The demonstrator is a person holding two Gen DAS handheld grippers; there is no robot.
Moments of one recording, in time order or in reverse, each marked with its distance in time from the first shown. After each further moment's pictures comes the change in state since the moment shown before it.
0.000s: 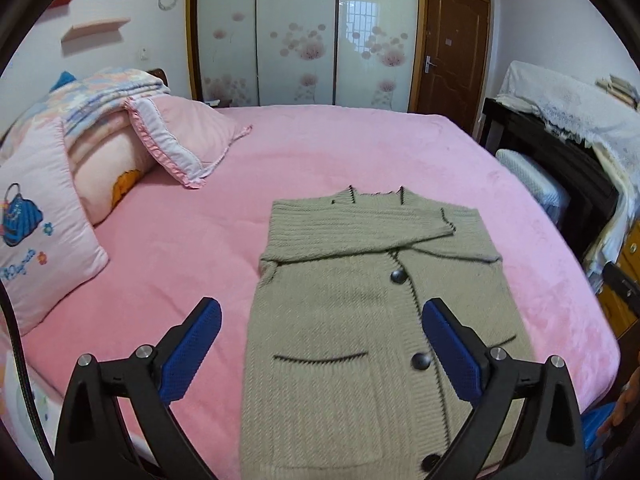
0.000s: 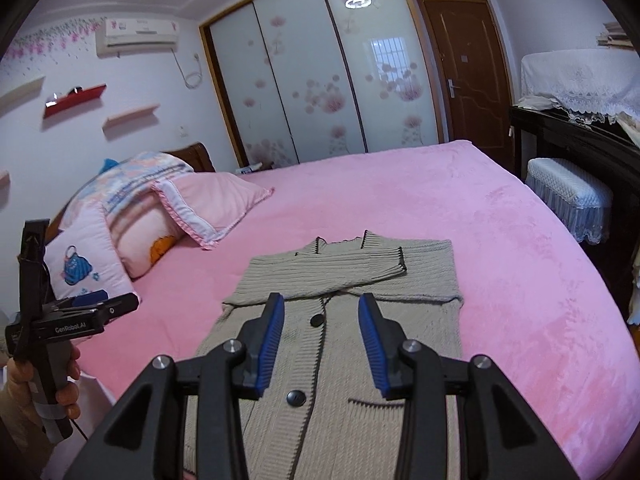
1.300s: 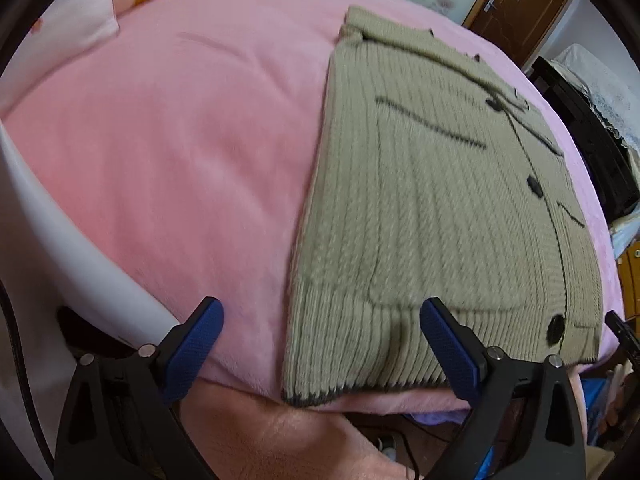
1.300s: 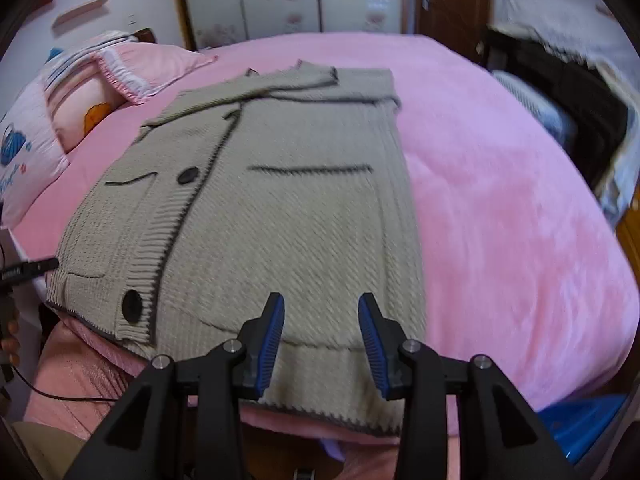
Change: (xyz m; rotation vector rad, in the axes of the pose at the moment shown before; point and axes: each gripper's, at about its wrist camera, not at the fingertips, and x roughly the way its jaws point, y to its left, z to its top) left arm 0.114 0.118 -0.227 -0.269 0.415 -0.104; right arm 0.026 -0.069 -0.190 -0.020 0.435 -0.211
